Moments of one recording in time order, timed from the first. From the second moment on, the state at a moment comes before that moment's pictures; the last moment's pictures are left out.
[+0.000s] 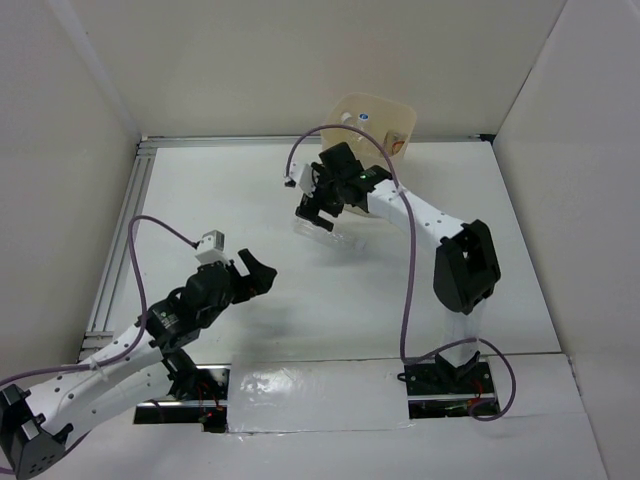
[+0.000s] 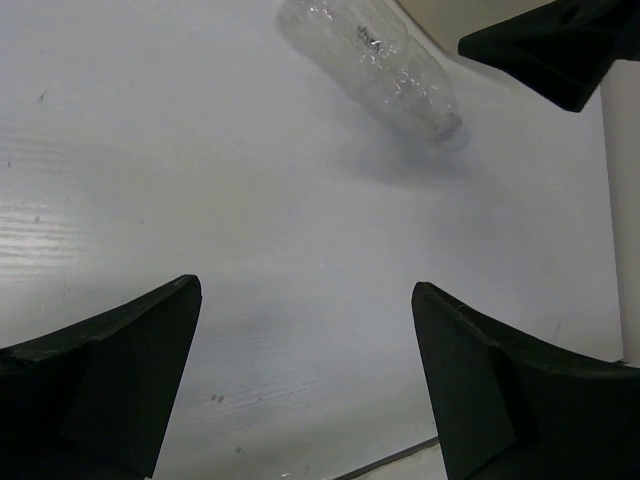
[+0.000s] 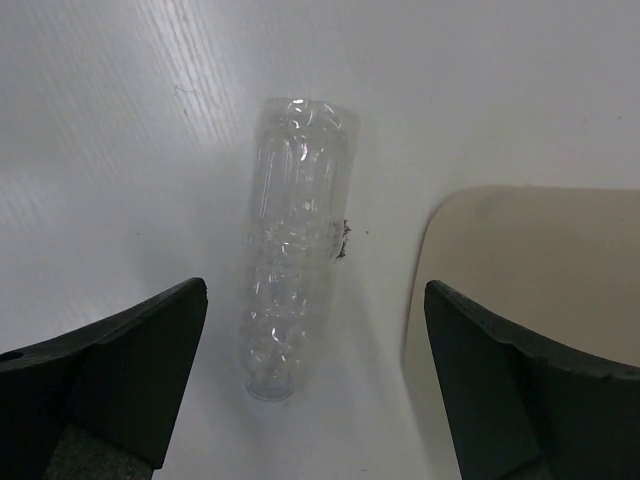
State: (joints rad) left arm -0.76 0.68 0.48 -0.28 -0.36 -0.90; right arm 0.61 1.85 1.62 -0.58 -0.23 -0.66
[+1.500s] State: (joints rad) left arm -0.77 0.70 0.48 -0.25 -0.37 -0.87; right arm 0.48 1.76 2.22 -0.64 -0.23 -0.84
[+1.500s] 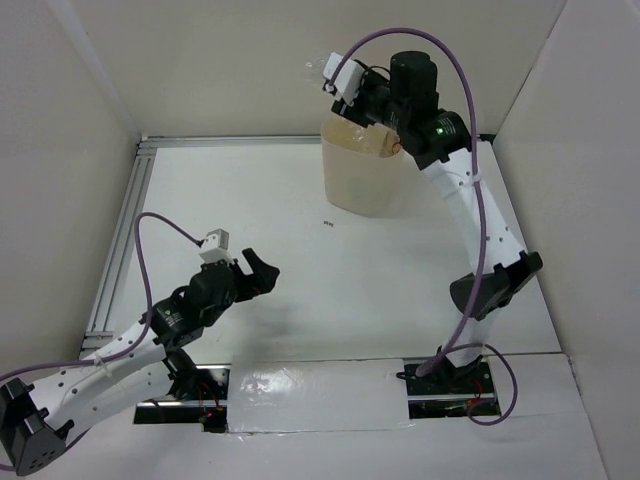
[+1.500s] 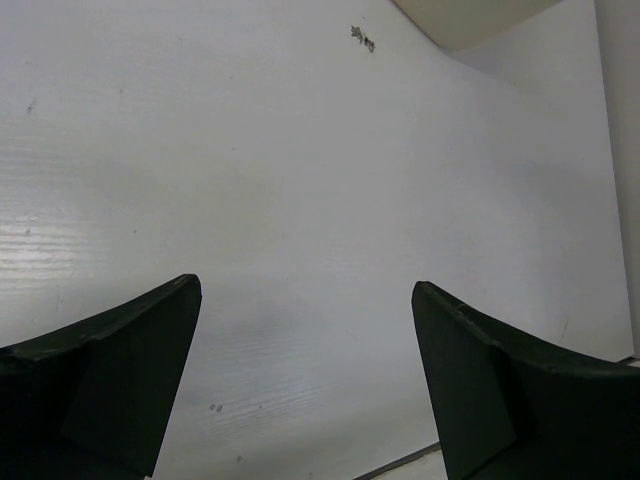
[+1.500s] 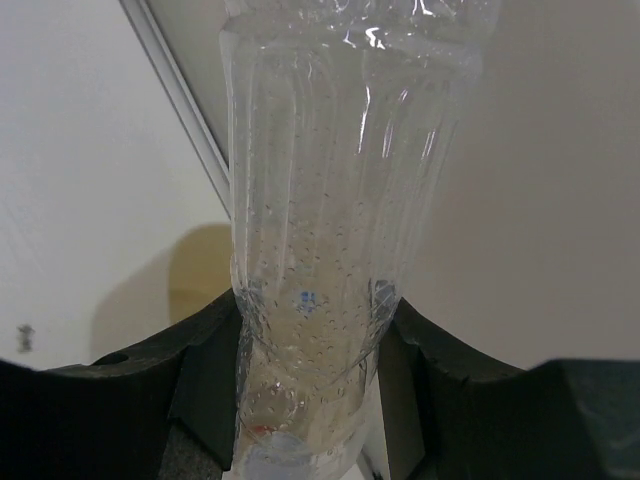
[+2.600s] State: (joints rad) left arm -0.77 0.68 0.47 -0.23 -0.36 -0.87; right arm 0.21 1.98 2.11 -0.68 -0.41 -1.37
